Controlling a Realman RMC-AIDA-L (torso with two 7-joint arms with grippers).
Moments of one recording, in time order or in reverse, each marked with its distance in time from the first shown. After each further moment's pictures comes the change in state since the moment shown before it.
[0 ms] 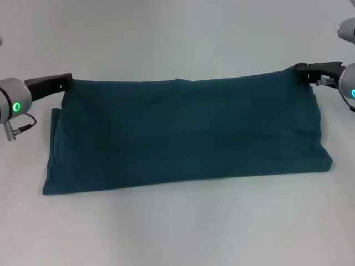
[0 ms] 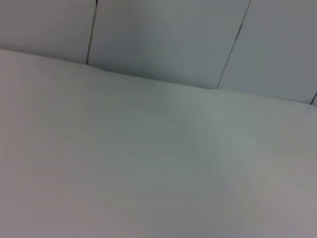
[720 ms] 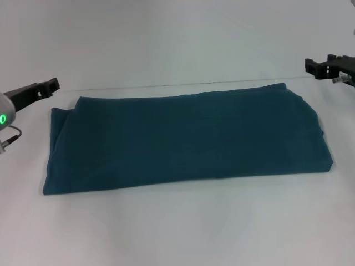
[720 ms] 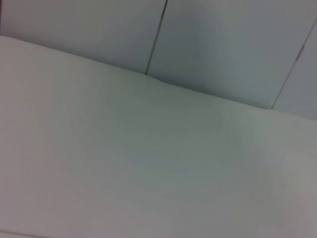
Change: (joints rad) left arm 0.067 -0.032 0.006 0.023 -0.133 -0.112 0.036; right arm -0.040 -0.001 -0.012 -0.014 0.159 0.065 -0.142
